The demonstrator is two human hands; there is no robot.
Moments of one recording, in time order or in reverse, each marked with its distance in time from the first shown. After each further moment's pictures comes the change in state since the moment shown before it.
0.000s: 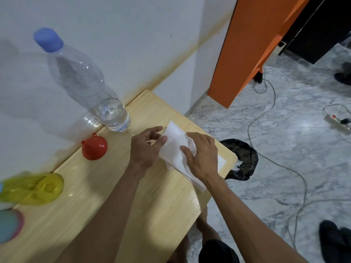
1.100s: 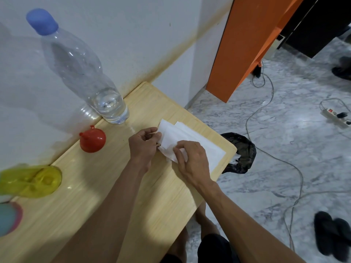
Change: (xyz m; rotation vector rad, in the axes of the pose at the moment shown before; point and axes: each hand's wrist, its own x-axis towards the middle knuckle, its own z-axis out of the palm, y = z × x) left_hand -0.002 -0.018 0.009 -0.281 0.124 -0.333; right_hand -0.038 -0.007 0.024 0.087 0.058 -0.123
